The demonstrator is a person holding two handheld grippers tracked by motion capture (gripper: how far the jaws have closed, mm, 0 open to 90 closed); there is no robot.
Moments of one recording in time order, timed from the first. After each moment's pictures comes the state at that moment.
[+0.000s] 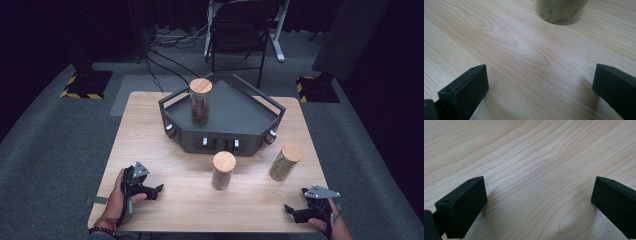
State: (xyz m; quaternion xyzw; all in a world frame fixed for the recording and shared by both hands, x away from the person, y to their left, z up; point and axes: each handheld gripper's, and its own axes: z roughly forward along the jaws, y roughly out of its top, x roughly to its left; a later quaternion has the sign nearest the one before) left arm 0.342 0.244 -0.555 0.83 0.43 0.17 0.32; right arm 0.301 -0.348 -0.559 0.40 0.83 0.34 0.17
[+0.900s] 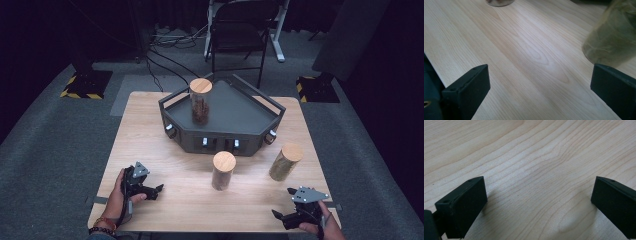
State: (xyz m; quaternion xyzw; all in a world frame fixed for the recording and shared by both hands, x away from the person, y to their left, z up) left arm 0.342 0.245 -0.555 0.83 0.43 0.17 0.32; right arm 0.283 -0.295 -0.520 0.32 0.86 0.37 0.16
